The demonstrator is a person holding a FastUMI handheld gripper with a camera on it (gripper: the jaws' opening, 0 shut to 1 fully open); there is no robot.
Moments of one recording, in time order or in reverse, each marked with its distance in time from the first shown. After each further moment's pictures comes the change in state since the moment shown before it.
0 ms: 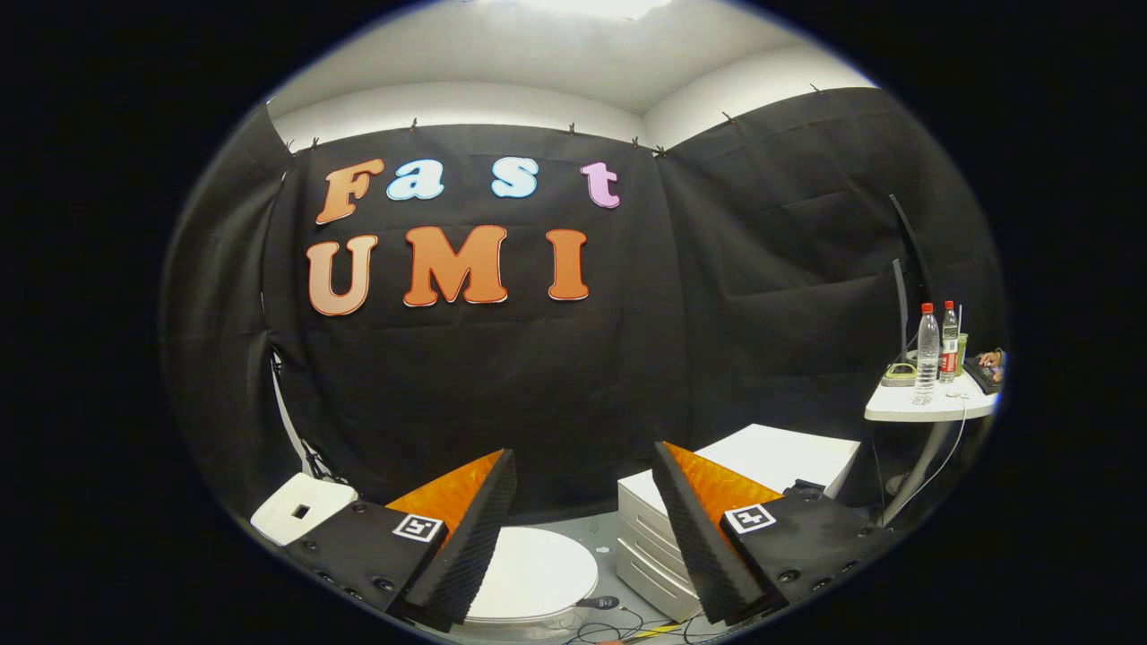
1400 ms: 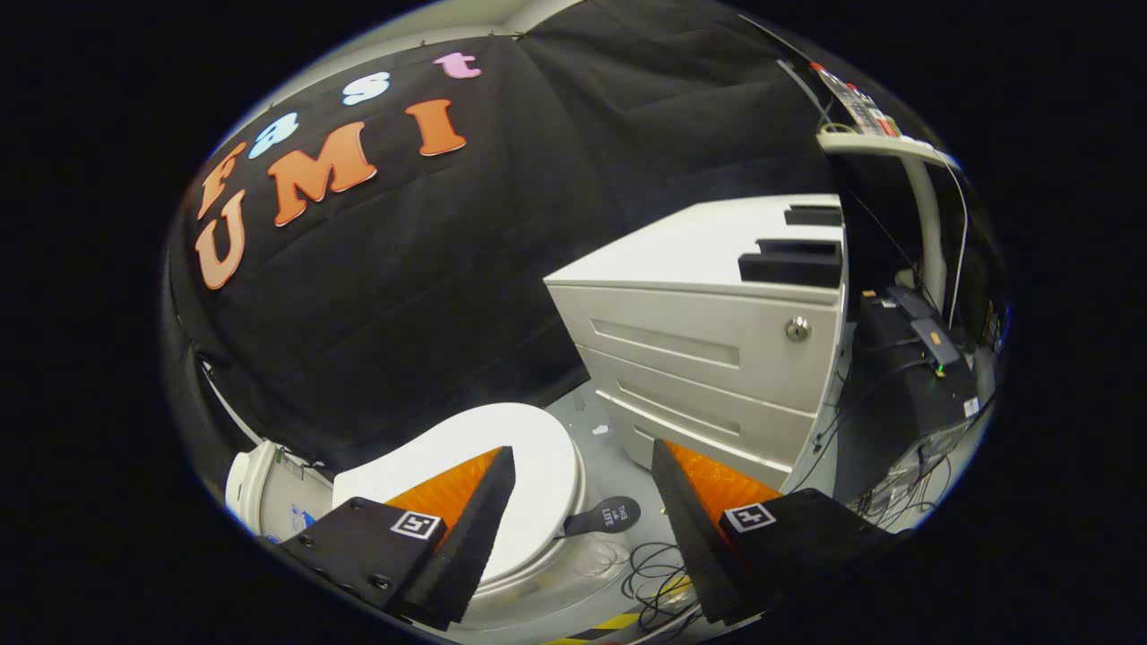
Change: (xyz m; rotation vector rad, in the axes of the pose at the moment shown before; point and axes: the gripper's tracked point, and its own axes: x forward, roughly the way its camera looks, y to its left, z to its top) arm 0.046 -0.076 -0.390 0.405 0.494 -0.240
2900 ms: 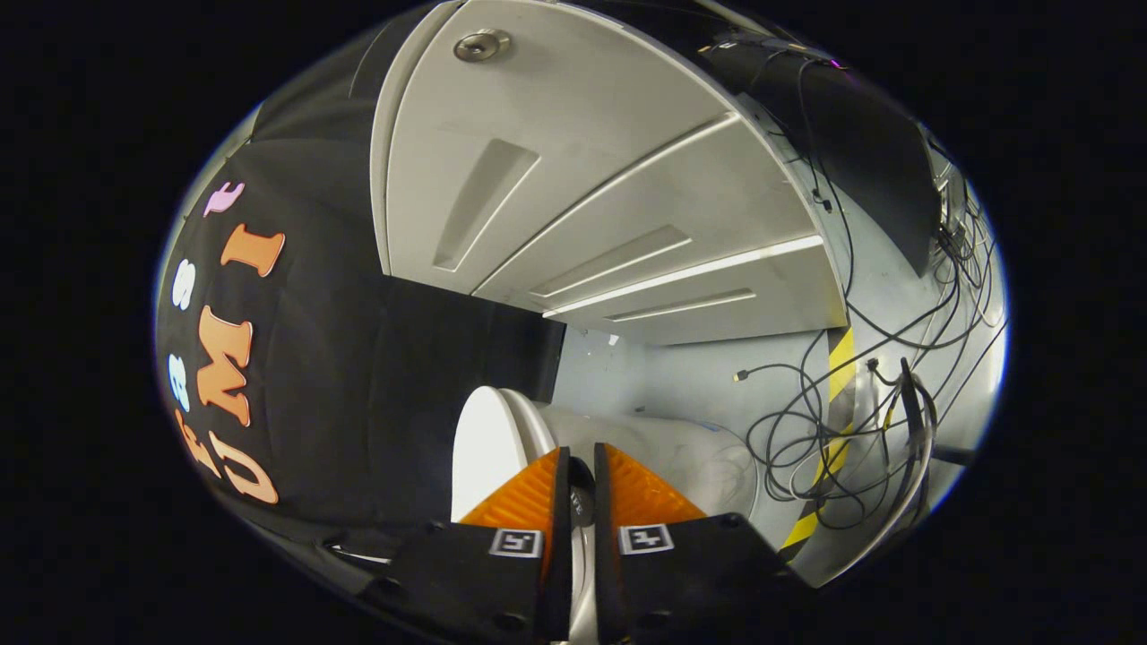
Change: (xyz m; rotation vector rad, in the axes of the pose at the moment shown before) arm 0.059 -0.035 -0.076 0.705 0.303 0.079
